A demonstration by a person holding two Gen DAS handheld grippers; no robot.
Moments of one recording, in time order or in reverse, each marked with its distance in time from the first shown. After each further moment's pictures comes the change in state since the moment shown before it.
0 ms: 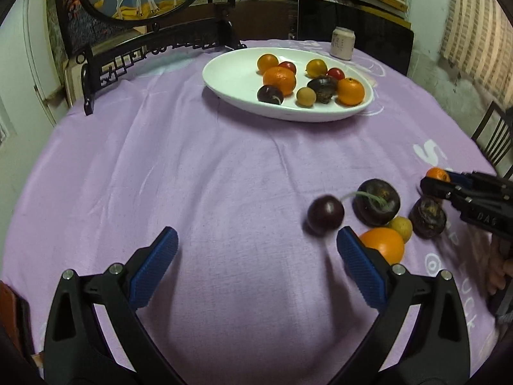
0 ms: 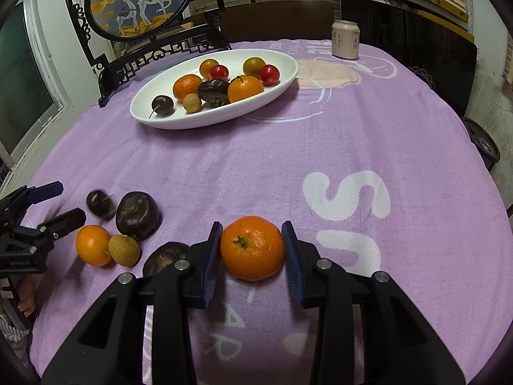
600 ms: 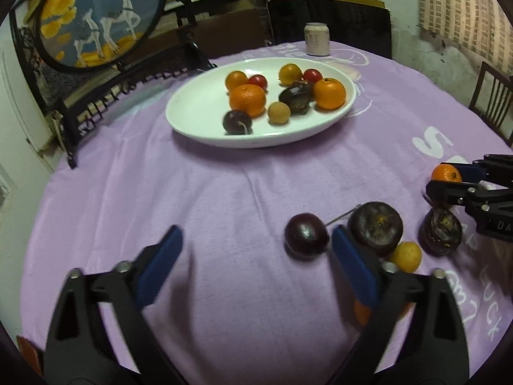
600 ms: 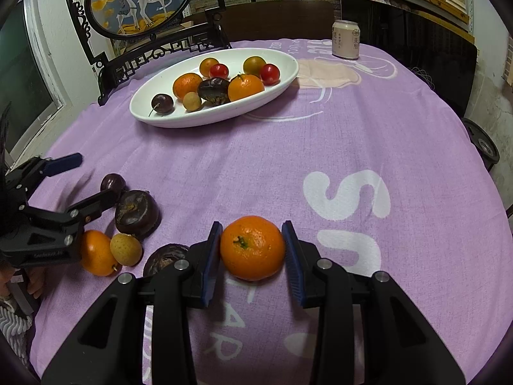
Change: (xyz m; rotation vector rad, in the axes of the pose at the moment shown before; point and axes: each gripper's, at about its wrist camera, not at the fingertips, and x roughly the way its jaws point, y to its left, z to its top) left arm 0.026 -0.034 0.024 0.186 -0.033 0.019; right arm 0.001 0.000 -0.001 -0.007 0.002 -0.008
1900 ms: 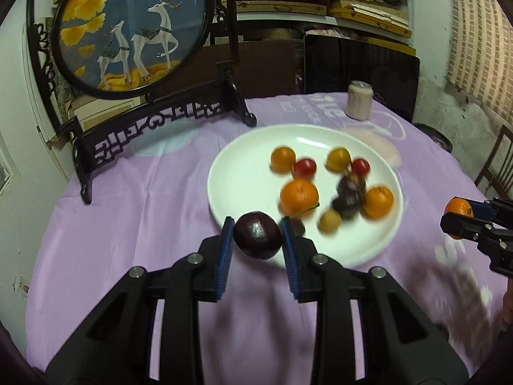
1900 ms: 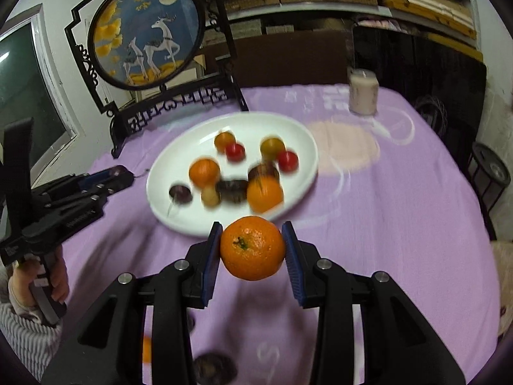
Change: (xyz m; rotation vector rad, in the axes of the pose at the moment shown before) left arm 0.009 0.057 0.093 -0.158 -0.117 0.055; right arm -0.011 0.009 0.101 -0.001 -0.118 0.072
